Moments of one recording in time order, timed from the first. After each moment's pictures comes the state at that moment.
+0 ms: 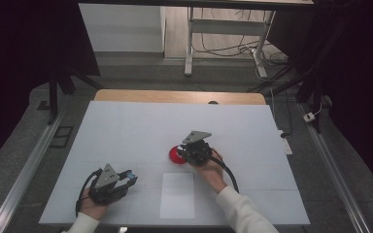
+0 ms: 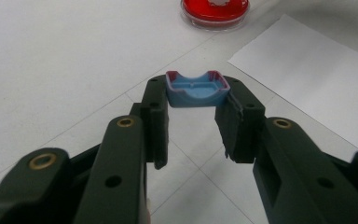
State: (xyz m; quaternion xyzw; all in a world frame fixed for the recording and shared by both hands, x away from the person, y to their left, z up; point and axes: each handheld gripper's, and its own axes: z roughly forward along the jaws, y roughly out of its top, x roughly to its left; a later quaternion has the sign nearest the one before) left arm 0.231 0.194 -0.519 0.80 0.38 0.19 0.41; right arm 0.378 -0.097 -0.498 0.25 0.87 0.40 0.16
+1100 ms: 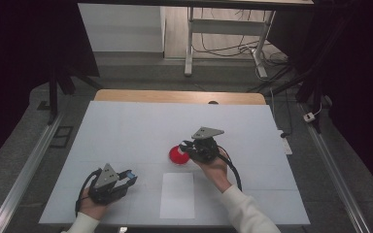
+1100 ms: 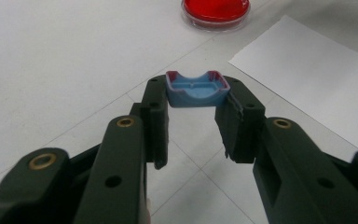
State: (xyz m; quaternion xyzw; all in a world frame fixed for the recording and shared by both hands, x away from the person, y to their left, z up) left arm 0.231 0.195 -0.518 0.80 0.38 0.20 0.41; right arm 0.374 -0.116 -0.478 0.26 0.84 0.46 0.14
